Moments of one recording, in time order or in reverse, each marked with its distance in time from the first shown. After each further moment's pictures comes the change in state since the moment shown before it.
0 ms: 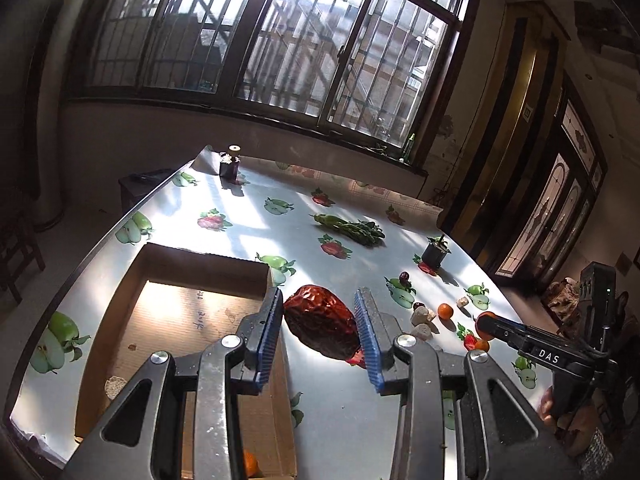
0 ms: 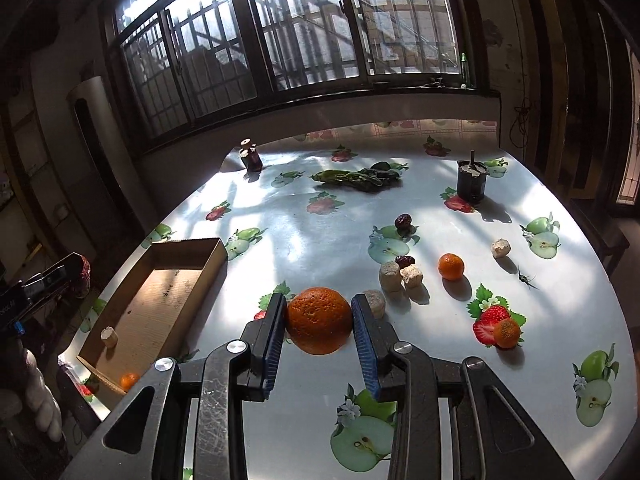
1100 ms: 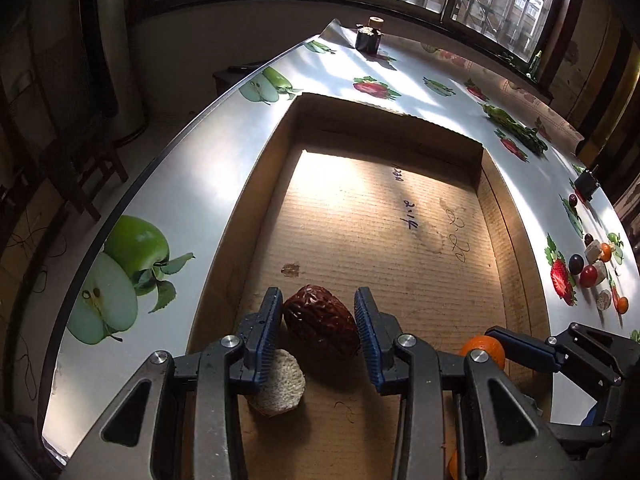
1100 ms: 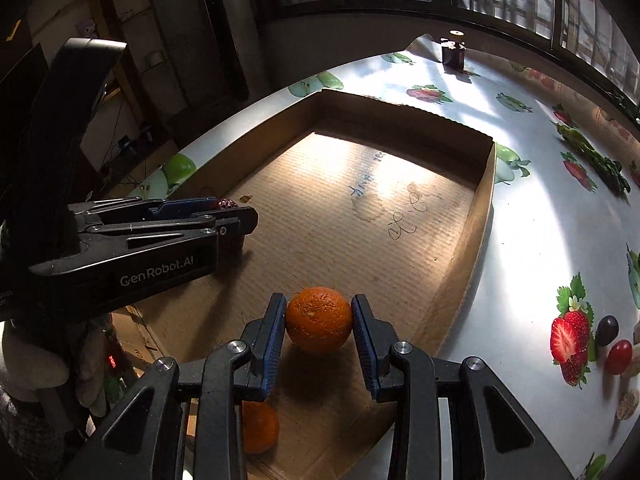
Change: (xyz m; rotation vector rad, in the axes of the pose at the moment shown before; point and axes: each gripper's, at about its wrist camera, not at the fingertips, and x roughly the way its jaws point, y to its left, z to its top) left arm 0.091 0.148 -0.062 -0.098 0.399 0.346; right arm 0.184 0.212 -0.072 -0.407 0.368 0.223
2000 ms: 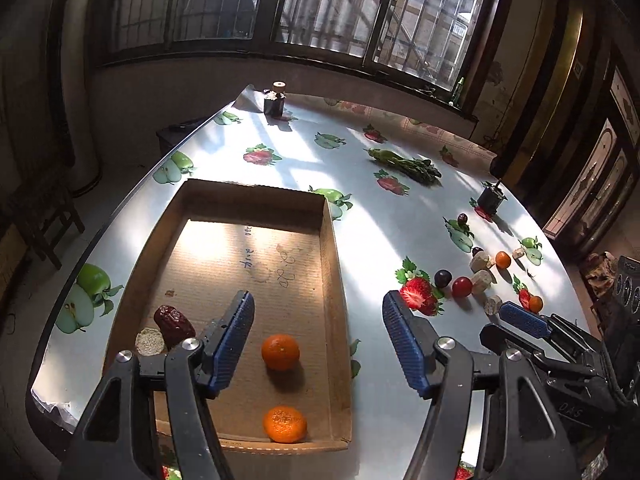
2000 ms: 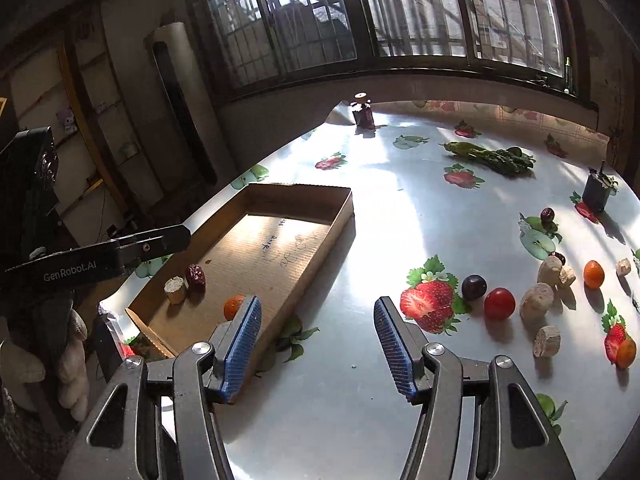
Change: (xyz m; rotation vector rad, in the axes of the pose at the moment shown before) left arm -0.108 -0.113 -0.014 0.105 -0.173 -0.199; right arm -0.158 -0.100 -0.073 0.255 -0.303 -0.074
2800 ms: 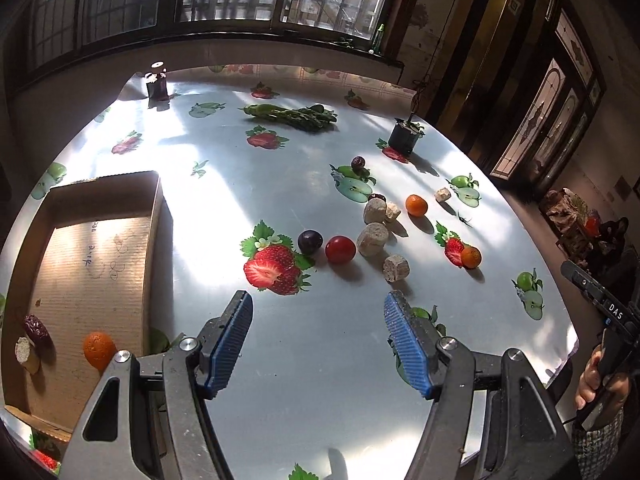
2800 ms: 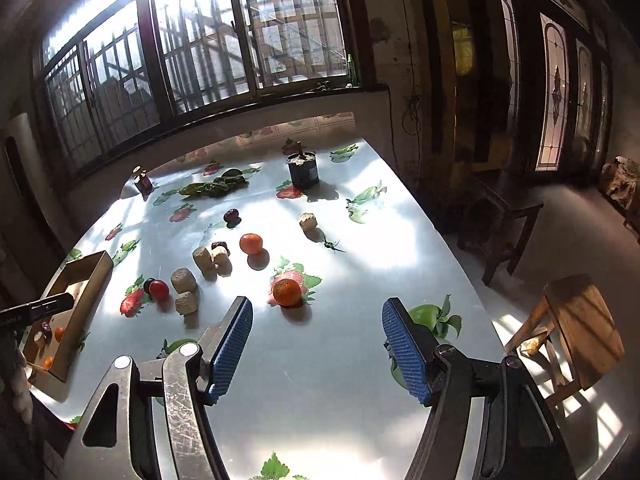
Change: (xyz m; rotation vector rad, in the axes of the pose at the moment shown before) left arm 0.054 -0.135 -0.019 0.158 0.129 -0.146; right arm -0.183 -0.219 -0.063 0.317 -0.147 -0.446
